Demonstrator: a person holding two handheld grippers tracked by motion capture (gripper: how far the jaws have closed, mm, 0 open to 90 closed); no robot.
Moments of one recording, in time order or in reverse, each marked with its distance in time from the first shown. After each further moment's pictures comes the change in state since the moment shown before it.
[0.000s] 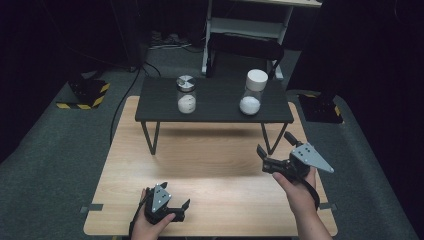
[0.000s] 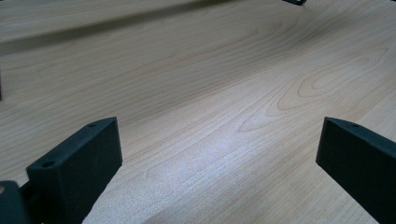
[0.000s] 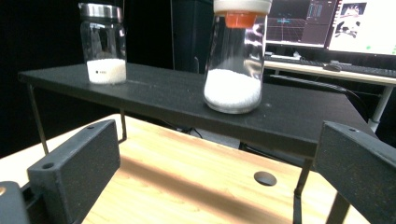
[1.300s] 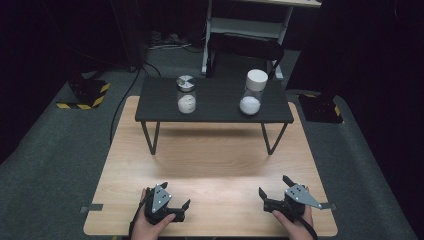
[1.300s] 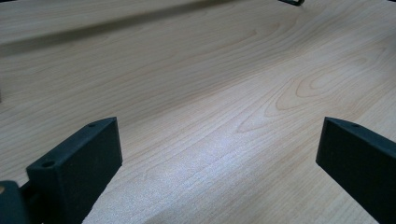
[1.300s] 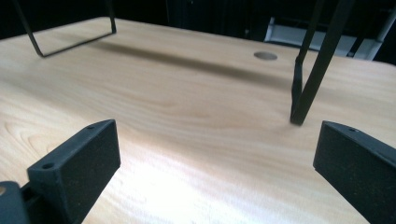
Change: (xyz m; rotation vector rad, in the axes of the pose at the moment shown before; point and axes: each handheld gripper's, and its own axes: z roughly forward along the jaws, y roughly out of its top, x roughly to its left) left arm 0.001 -0.001 0.000 -0.005 -0.005 -0.002; right arm 0.007 -0.097 -0.043 0.266 -0.027 0.027
